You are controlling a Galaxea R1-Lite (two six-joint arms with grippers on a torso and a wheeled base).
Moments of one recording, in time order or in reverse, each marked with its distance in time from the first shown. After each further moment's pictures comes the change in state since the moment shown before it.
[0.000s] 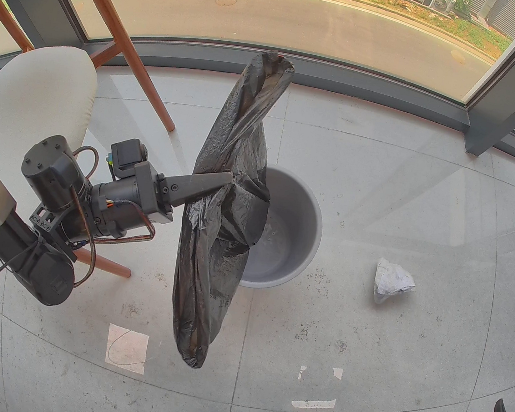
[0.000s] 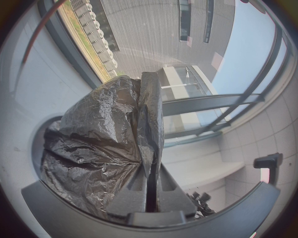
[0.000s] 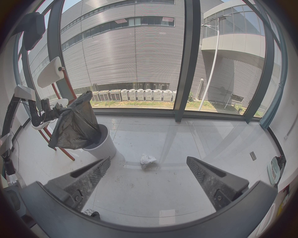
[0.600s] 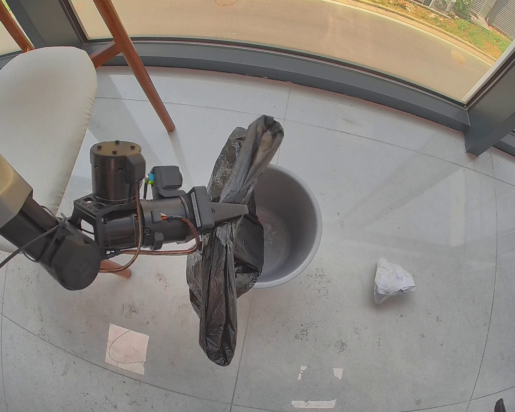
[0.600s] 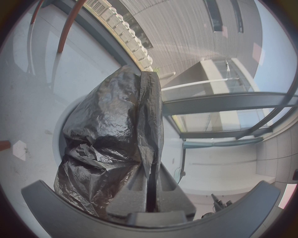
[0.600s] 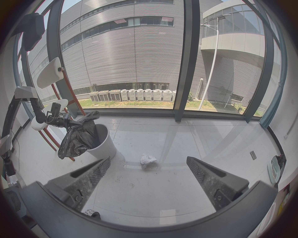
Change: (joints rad) left arm -0.086 0.026 -0.225 0.714 0.276 0.284; right arm 0.000 0.000 0.000 0.000 -0.001 0.006
